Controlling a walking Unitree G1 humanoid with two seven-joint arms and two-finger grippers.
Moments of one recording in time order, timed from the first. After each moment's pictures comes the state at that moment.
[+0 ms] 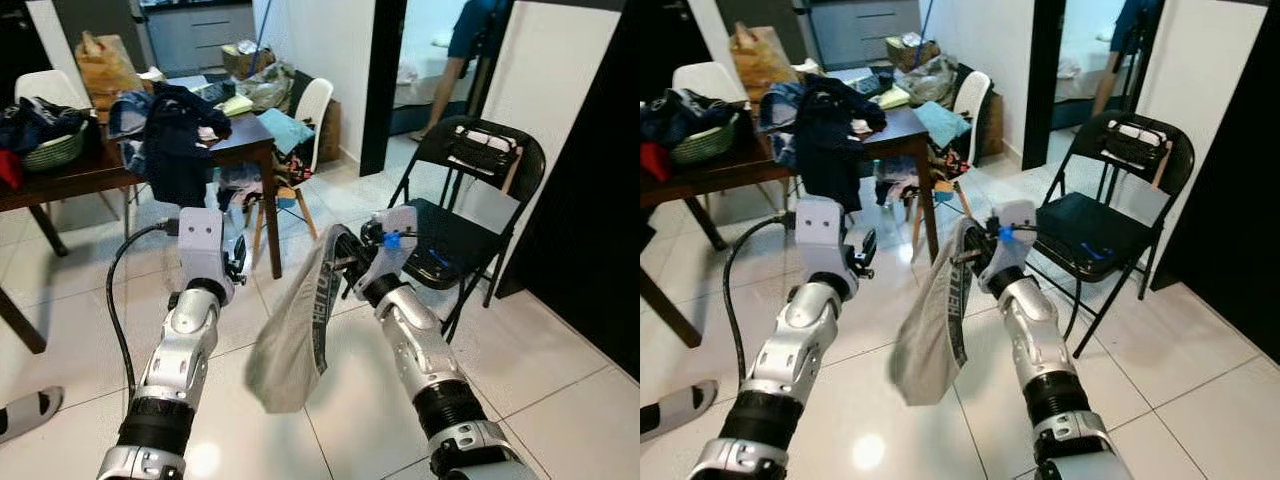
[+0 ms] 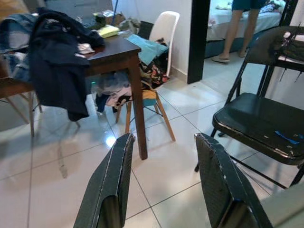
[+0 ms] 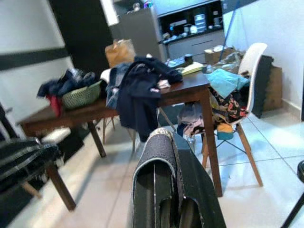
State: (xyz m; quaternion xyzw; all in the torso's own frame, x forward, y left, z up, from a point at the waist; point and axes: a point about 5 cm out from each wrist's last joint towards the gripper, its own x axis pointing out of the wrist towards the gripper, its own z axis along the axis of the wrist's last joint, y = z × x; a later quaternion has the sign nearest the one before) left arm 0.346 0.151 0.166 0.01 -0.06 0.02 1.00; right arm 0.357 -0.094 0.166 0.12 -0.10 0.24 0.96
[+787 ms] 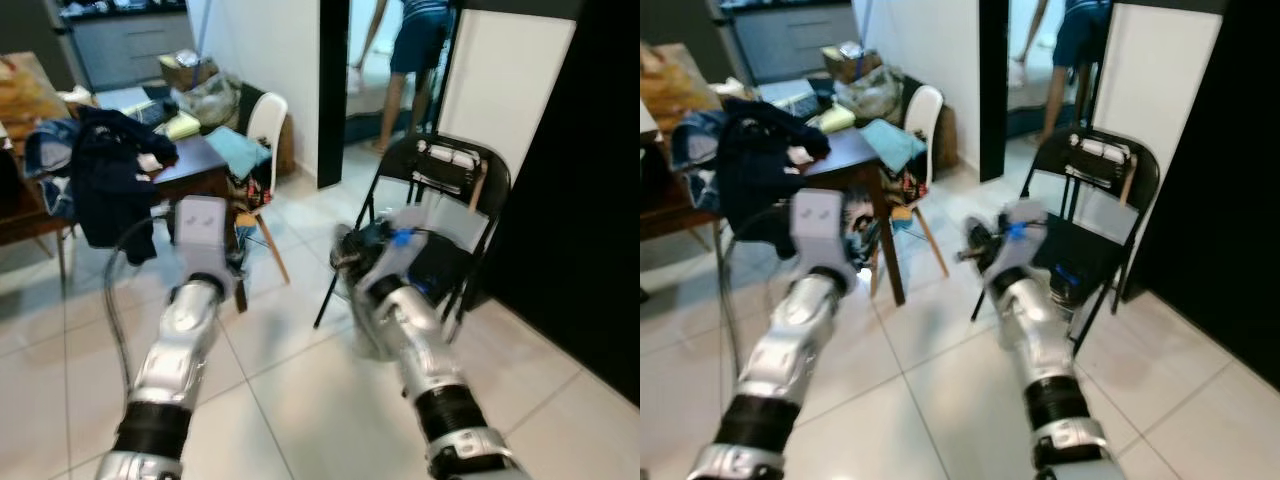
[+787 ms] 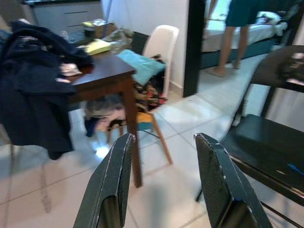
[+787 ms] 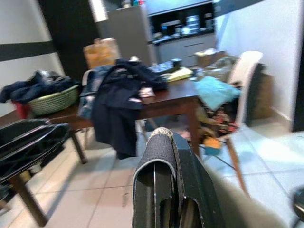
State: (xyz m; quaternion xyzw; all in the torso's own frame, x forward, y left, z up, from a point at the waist) left arm 0.341 0.161 0.175 0.01 -0.07 0.03 1.00; right arm 0.354 -0.078 0.164 0.10 -0.09 0.26 0.96
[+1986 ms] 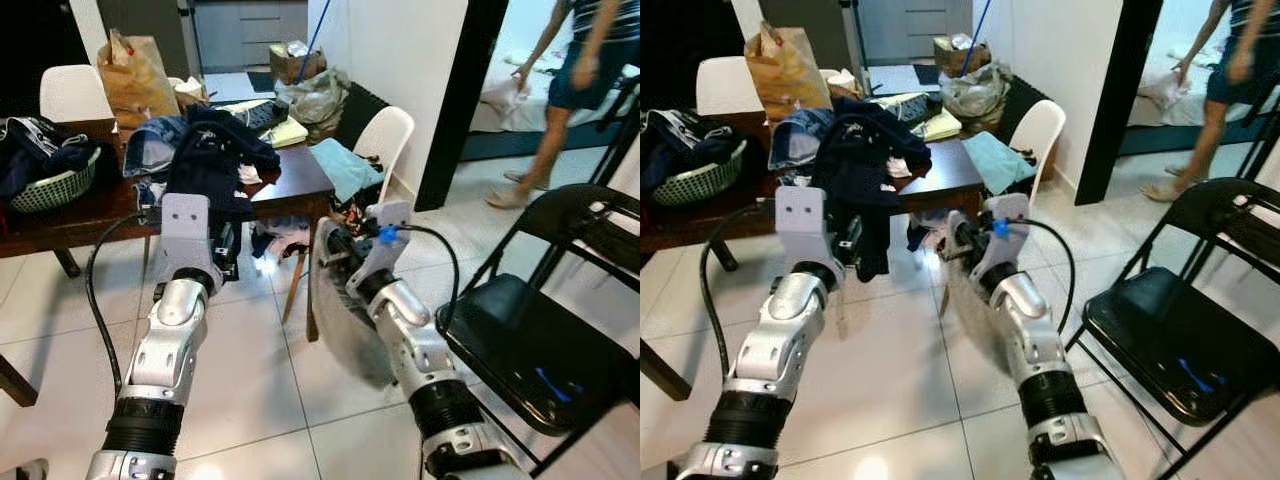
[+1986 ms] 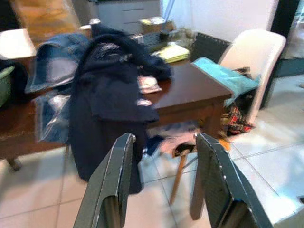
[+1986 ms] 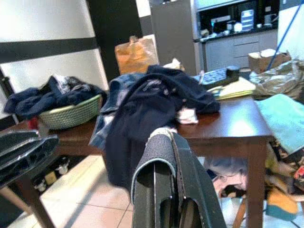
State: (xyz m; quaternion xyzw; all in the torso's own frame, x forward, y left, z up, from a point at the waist) left arm 0.341 0.160 0.184 0.02 -0.07 0.03 1.00; right arm 0.358 -0.085 0.180 0.09 -0.11 0.25 0.96
